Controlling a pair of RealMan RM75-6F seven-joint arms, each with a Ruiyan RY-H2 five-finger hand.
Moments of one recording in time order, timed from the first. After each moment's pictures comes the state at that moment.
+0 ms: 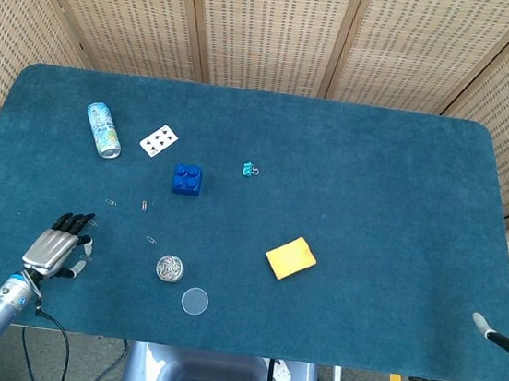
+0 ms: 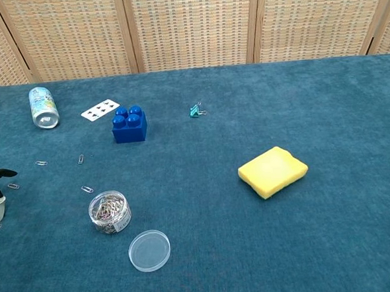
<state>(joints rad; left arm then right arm) -0.37 -1.45 0.03 -1.20 1.41 0.98 0.02 0.04 -1.03 0.14 -1.68 -1.43 1.55 -0.01</state>
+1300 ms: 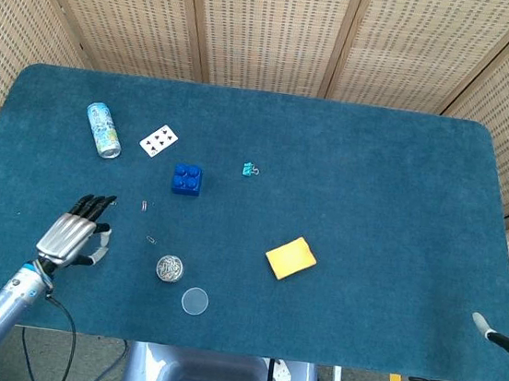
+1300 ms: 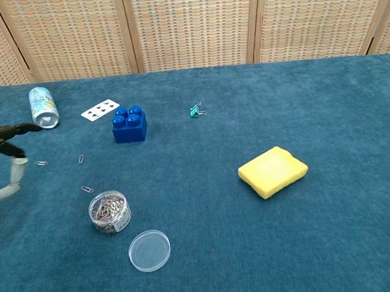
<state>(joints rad) -0.44 -1.37 -0.04 -1.44 1.45 1.06 0.09 0.04 -1.01 0.14 -1.68 -1.43 1.55 0.01</state>
